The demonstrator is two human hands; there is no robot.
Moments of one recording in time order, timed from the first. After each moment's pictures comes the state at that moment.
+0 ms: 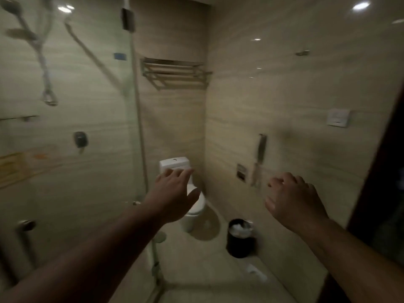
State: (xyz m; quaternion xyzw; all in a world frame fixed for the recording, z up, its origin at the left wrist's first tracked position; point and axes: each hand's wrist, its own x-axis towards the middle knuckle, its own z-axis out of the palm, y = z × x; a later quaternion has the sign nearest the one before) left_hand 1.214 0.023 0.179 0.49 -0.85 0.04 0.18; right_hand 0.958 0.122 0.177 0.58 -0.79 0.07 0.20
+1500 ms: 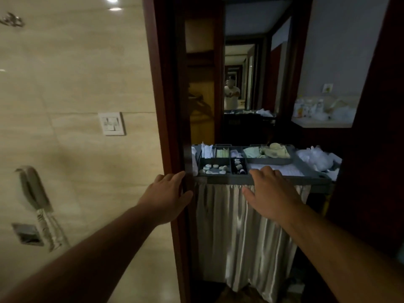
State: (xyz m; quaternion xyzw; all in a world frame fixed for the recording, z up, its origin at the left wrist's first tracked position) left_hand 0.569 -0.020 0.164 0.06 -0.98 -0.10 0.13; right_hand 0.485 0.229 0.167 0.20 -0.97 0.06 0.14
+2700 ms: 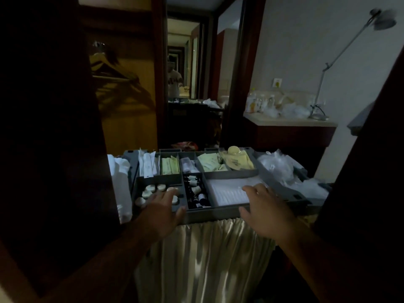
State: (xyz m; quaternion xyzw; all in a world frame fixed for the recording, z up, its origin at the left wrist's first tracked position) left_hand 0.157 -0.041 0.065 -0.04 -0.97 -0.23 0.09; right_hand 0.165 0.231 0.114 0.07 -0.99 0.03 0.08
